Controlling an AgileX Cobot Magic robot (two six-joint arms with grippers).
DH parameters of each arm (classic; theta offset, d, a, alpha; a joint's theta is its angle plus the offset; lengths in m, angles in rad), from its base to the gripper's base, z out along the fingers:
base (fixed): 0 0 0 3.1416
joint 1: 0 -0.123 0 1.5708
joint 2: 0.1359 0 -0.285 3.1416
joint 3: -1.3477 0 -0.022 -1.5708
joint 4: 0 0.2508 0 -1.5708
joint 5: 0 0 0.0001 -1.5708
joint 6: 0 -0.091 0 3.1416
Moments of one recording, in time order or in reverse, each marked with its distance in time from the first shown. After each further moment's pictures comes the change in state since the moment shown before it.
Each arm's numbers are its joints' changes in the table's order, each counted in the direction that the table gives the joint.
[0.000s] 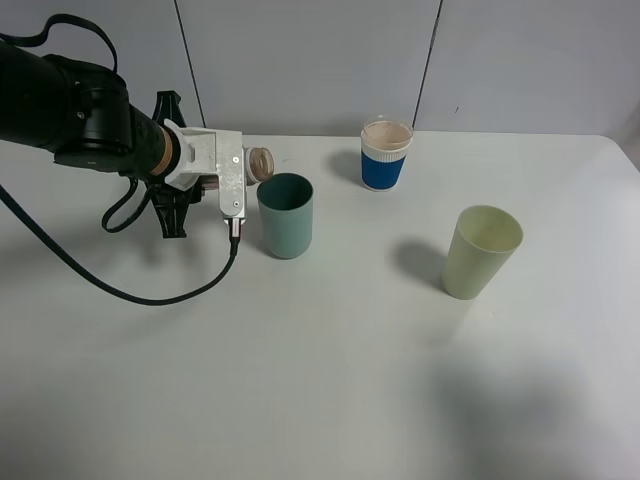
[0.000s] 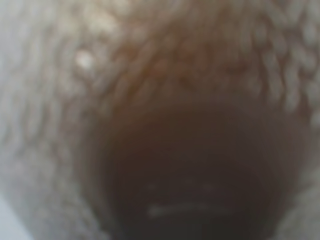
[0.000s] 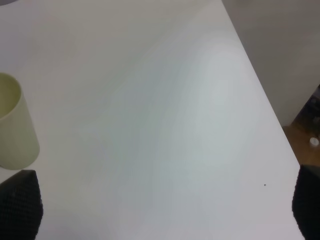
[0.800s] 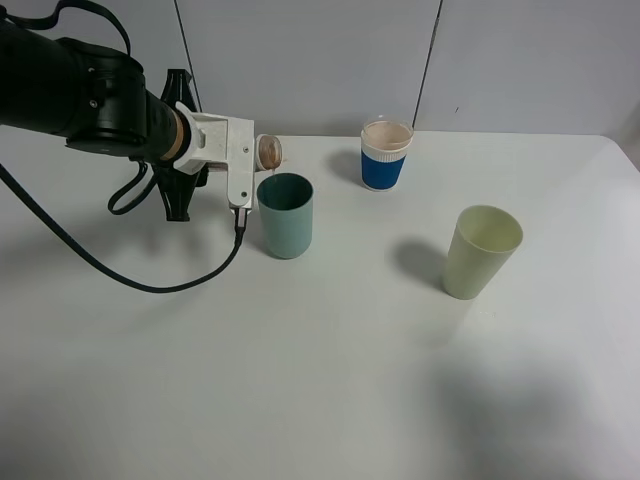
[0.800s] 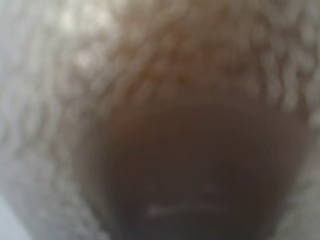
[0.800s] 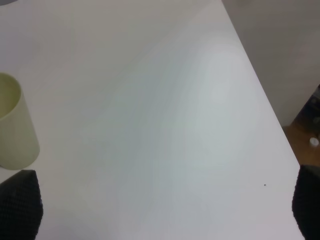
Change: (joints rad) left arm 0.049 0.000 0.058 0.072 0.088 0.003; right arm 0.000 0.000 0.000 0.000 0.000 0.000
